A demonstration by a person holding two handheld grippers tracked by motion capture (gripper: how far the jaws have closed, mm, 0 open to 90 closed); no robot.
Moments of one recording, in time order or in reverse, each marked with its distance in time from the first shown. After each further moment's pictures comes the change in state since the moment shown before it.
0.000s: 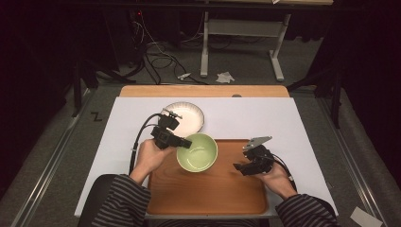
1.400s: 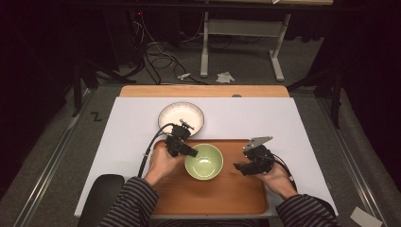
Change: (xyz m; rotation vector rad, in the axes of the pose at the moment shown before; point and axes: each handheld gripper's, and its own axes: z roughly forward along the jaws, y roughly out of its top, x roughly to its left) left arm 0.004 -0.009 0.060 0.096 0.064 -0.009; right arm 0.001 0.000 -0.002 -0.022 0.001 -0.013
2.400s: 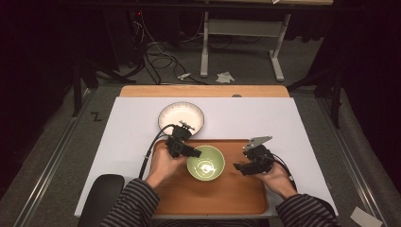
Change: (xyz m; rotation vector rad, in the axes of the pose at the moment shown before) left arm -0.009 -0.003 -0.005 -0.077 -0.012 0.022; right arm -0.001 0.000 0.002 0.009 0.004 0.001
